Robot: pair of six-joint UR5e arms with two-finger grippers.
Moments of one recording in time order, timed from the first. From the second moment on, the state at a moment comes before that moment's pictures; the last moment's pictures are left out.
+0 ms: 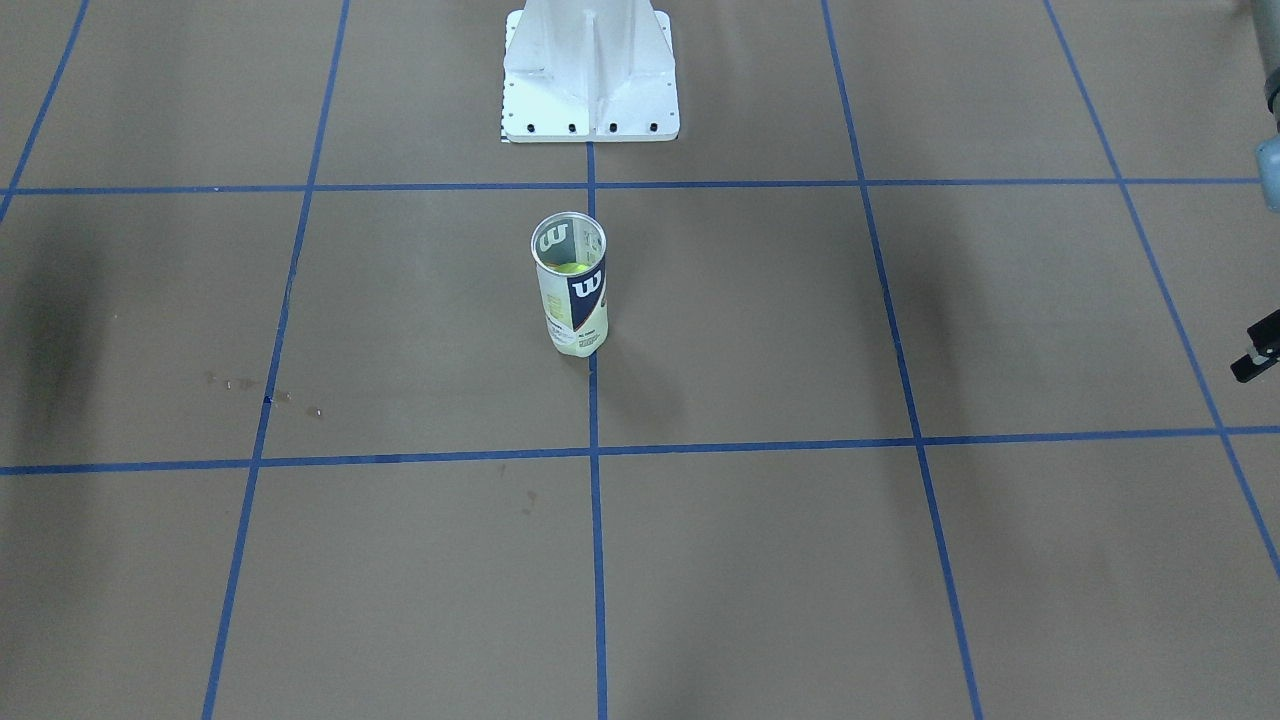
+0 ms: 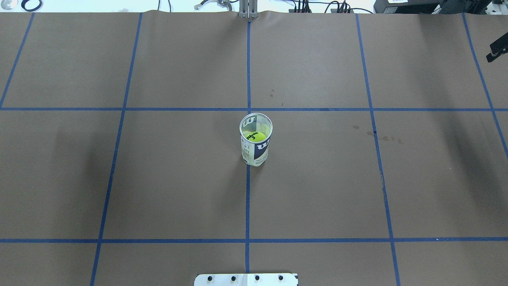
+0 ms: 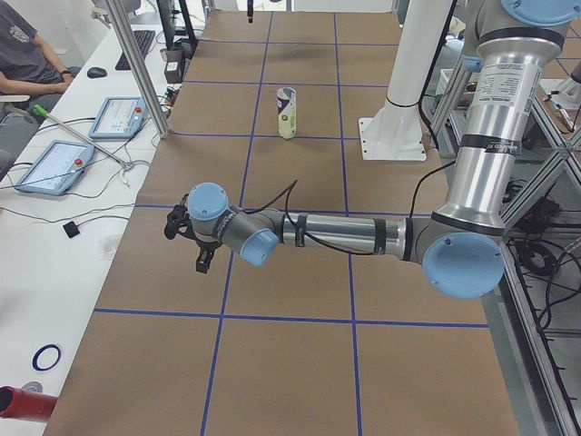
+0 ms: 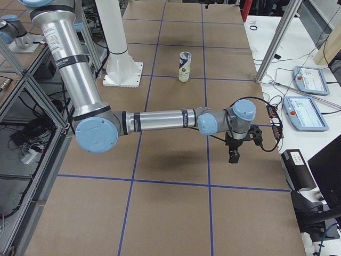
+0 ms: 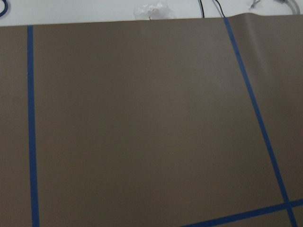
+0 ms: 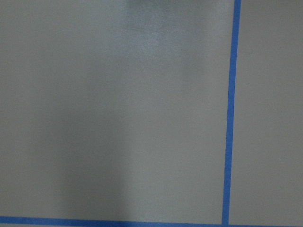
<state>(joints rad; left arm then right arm) -1.41 -1.74 -1.43 -2.04 -2.43 -0.31 1.43 -1.24 1.33 -1.43 2.30 0.20</state>
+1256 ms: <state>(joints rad) -1.47 -1.56 -1.66 -1.79 -2.36 -0.28 1.48 -1.42 1.46 -1.43 2.32 0.15</state>
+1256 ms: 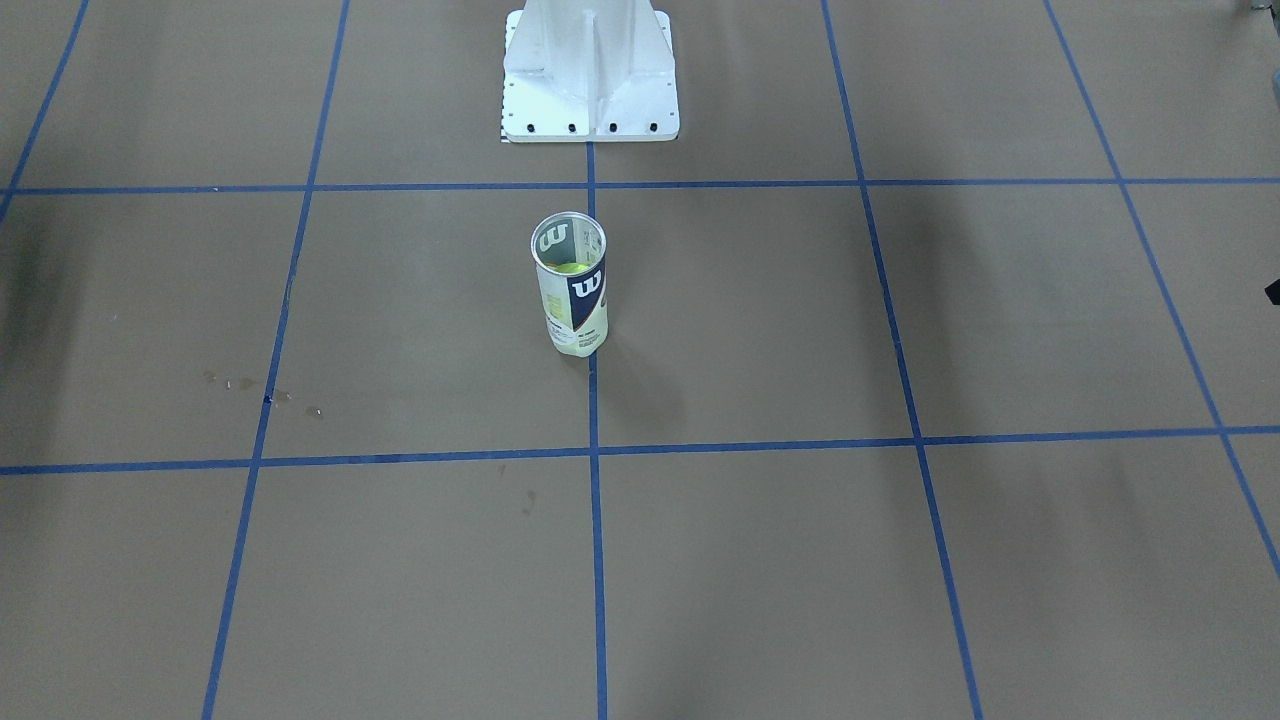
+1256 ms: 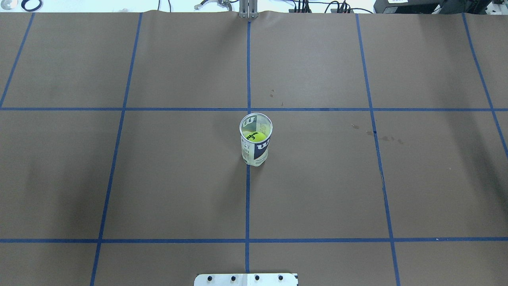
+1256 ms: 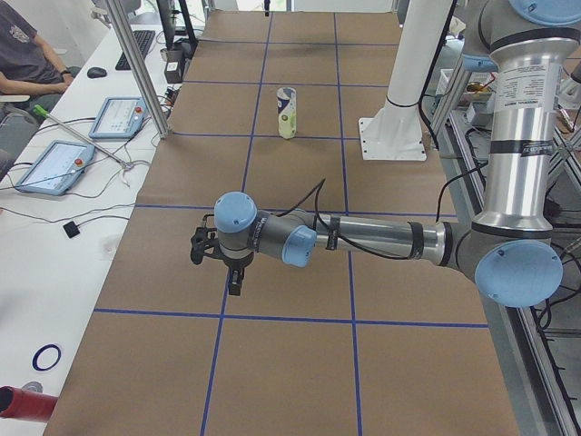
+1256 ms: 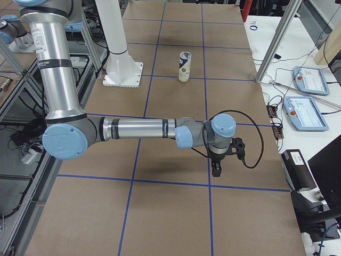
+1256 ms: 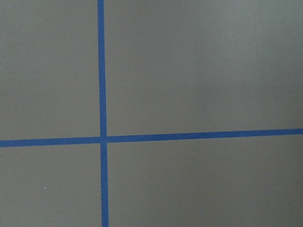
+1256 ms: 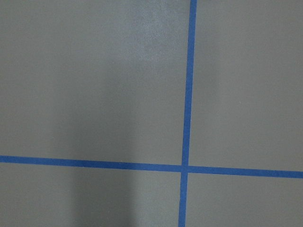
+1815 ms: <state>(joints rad) -1.47 -1.45 -1.78 -1.74 -2.33 -0.23 1.48 -1.43 1.47 -1.43 2.32 0.14</state>
